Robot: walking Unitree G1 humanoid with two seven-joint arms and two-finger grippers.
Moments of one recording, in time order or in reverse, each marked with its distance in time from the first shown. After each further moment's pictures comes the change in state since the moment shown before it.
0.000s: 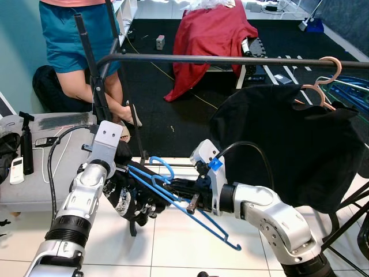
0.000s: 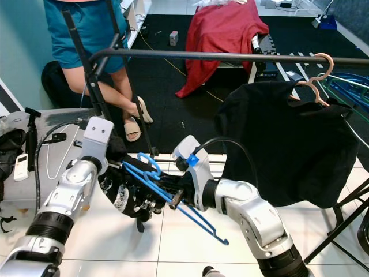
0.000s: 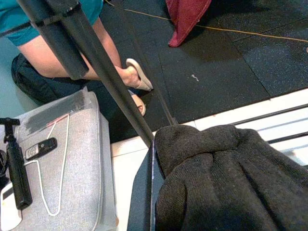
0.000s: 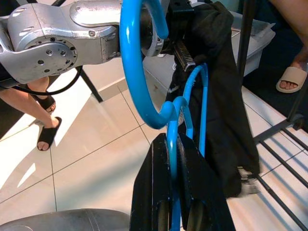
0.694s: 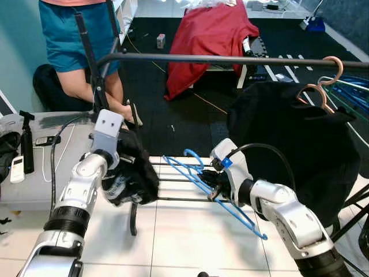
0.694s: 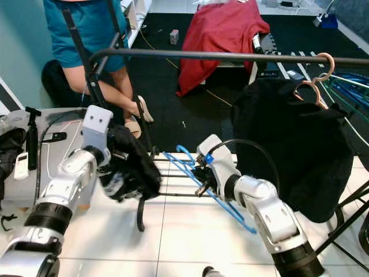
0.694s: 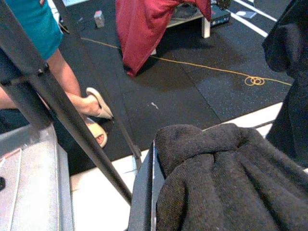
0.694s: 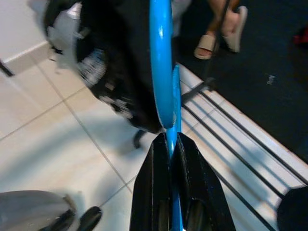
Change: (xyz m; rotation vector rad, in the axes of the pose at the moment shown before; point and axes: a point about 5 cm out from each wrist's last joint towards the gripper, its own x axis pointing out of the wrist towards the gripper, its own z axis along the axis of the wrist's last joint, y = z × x) left arm 0.005 -0.003 0.025 -0.083 -0.143 -0.201; right arm -0.030 -0.044 -0.022 -0.103 0.130 -0.317
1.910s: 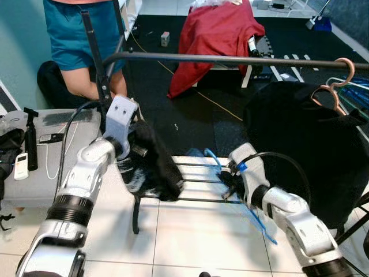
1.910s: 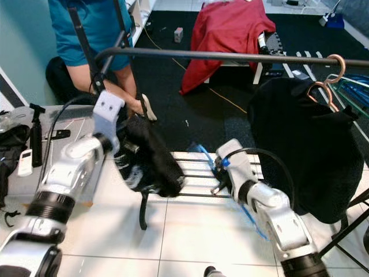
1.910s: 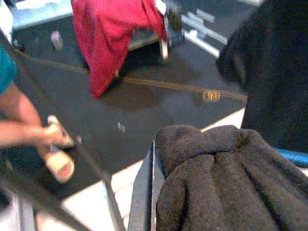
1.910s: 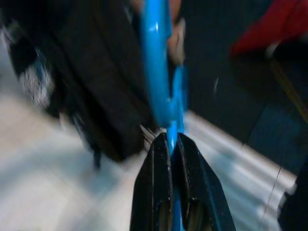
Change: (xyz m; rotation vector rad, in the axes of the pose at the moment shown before) left arm 0.021 -0.016 0.062 -0.030 -0.094 -0.191; right arm -0.010 -0.016 -0.014 0.012 -0.156 -0.285
